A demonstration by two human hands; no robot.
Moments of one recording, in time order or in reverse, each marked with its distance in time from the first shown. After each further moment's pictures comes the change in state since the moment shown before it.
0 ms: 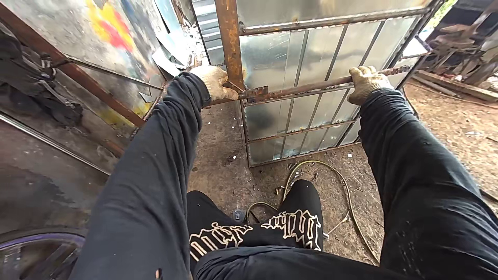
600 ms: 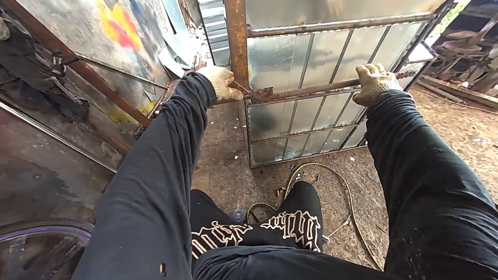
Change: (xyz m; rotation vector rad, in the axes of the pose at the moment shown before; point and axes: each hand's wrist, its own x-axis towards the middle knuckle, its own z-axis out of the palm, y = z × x) left_hand 0.005 -0.004 0.005 0.034 -0.008 -0.020; right_hand -0.004 -0.004 -0.014 -0.008 0.067 -0.042
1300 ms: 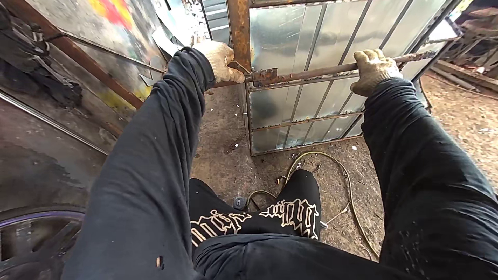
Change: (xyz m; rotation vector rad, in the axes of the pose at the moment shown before) left_hand -0.005 0.004 -0.001 -0.014 0.012 0.031; right_hand 0.001 -0.022 0.020 -0.005 -0.038 -0.074
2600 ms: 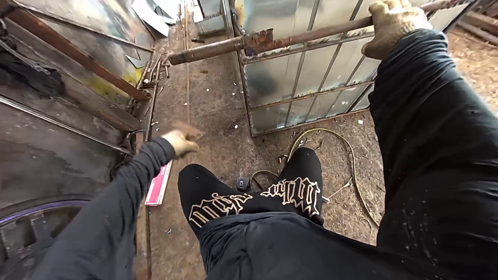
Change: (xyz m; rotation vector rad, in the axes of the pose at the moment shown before) left_hand -0.148 -0.052 0.196 -0.514 -0.444 -0.576; right_hand -0.003 -0.012 -0.014 0.060 -0.086 0.066
